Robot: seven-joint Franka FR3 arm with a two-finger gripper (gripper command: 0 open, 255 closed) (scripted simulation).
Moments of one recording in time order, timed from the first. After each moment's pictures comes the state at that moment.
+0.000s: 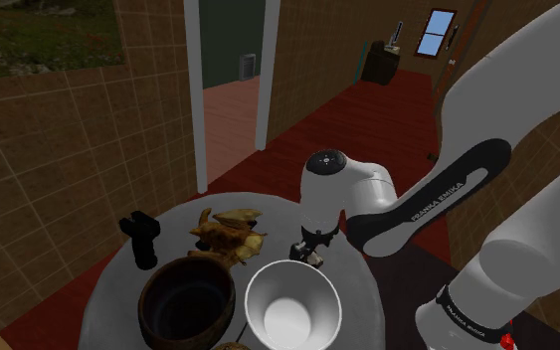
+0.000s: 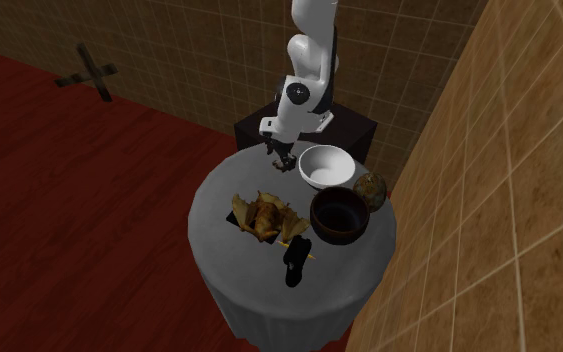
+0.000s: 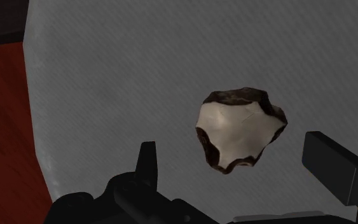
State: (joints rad) arm -0.25 -0.11 0.73 -2.74 -0.27 2.55 0.84
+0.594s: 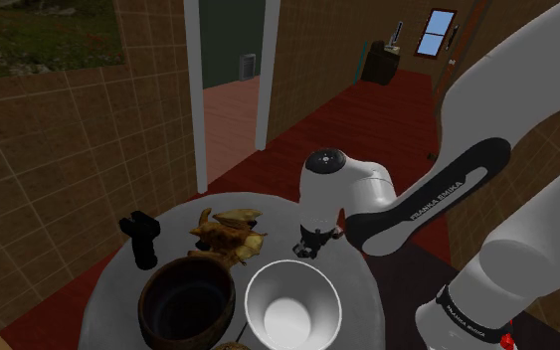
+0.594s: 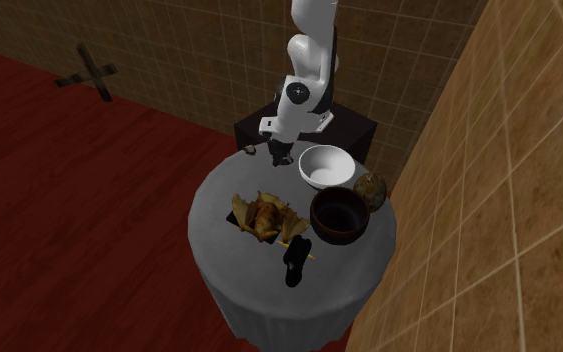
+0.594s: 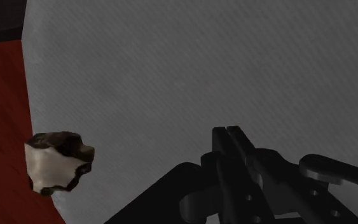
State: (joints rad) arm -0.25 -0.11 0.73 -2.74 -0.27 2.55 0.84
